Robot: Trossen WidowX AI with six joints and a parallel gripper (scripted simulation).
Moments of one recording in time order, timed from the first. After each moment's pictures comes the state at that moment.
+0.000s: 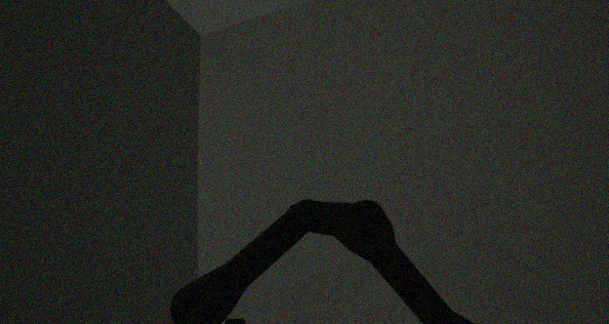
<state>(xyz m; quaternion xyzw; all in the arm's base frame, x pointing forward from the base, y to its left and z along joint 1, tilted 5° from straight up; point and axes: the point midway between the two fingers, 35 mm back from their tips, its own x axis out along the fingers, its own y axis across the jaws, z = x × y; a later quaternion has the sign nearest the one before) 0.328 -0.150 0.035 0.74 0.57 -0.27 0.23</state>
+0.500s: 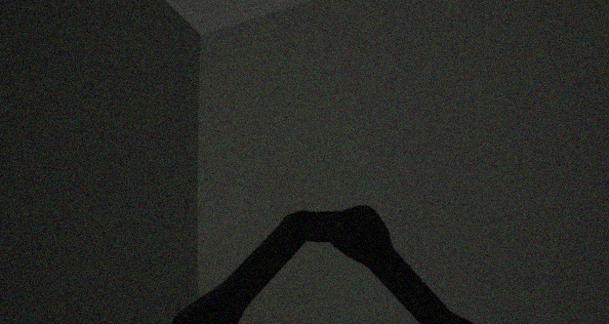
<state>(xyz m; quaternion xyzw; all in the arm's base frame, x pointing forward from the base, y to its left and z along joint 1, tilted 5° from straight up) 0.329 -0.148 0.007 0.74 0.57 -0.27 0.23</state>
